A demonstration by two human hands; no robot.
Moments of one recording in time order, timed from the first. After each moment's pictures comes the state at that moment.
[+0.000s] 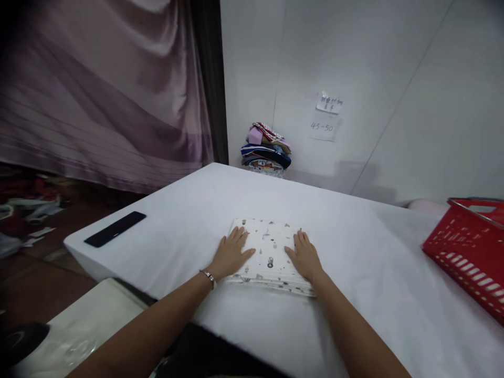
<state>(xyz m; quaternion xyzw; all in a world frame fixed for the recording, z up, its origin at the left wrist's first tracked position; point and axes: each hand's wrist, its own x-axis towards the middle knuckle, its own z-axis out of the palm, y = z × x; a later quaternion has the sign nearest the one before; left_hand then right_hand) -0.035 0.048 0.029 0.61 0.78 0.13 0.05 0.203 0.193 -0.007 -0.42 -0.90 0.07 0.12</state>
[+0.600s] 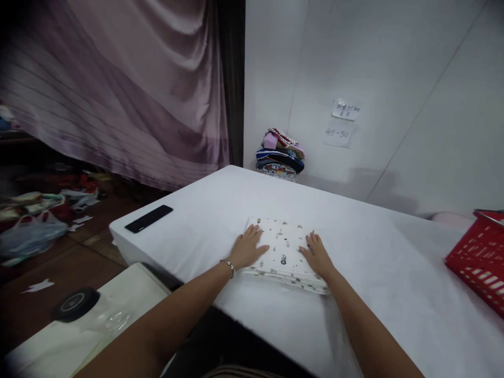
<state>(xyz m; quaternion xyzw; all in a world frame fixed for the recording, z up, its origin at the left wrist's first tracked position) -0.035 0.047 0.025 0.61 0.77 0.15 0.05 0.207 0.204 -0.007 -0.42 -0.86 0.22 0.18</state>
